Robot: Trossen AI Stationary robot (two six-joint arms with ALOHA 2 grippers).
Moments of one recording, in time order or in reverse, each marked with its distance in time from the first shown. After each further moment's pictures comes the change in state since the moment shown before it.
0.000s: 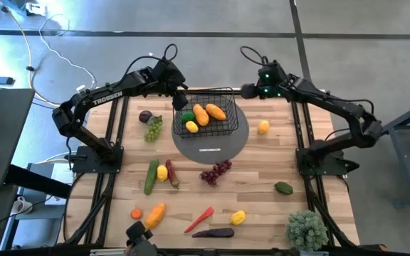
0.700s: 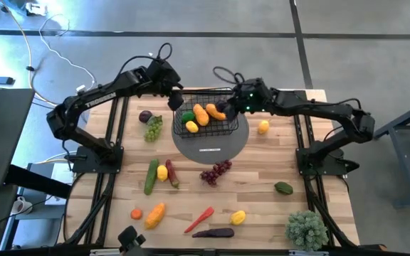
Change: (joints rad) left arm 0.000 -0.075 0.000 -0.074 -0.002 -0.048; right arm 0.286 0.088 0.001 0.246 -0.003 -0.241
